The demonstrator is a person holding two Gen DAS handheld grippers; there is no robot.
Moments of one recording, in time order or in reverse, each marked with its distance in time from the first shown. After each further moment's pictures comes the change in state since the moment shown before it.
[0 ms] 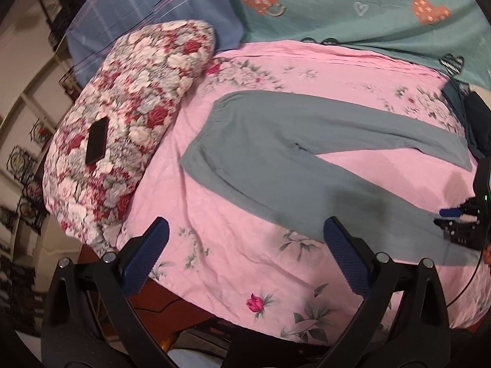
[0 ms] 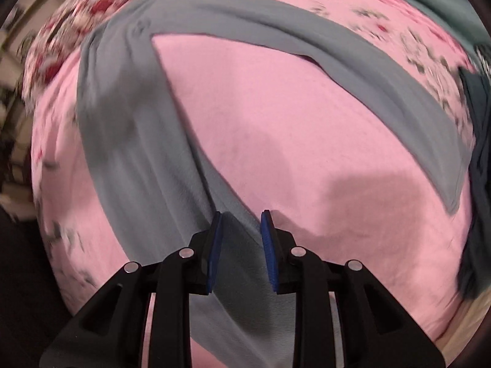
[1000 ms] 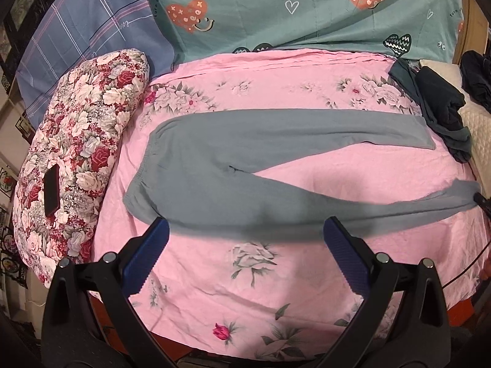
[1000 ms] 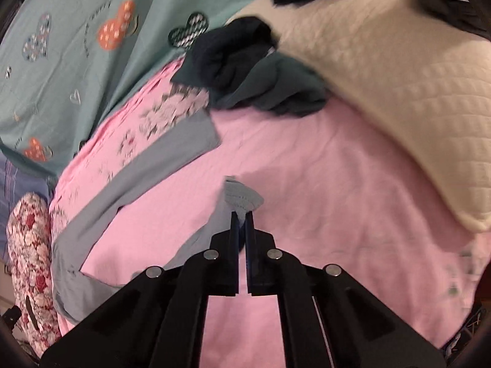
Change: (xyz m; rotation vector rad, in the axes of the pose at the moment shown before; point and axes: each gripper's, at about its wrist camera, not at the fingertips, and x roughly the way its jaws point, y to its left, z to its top) left arm 0.006 -0.067 0.021 0.212 -0.063 -0.191; right arm -0.116 -0.057 -0.173 1.261 -0.542 -0.265
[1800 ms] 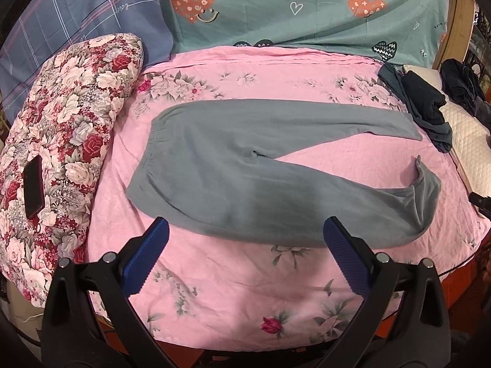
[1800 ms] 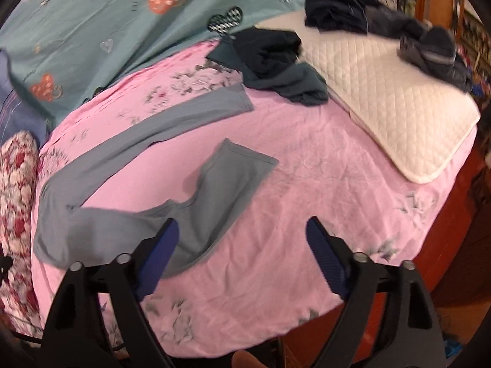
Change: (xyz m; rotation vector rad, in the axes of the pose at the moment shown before) left arm 0.015 0.103 -0.034 0.013 -0.016 -0.165; right arm -0.063 0.083 -0.065 -0.145 0.072 -0.125
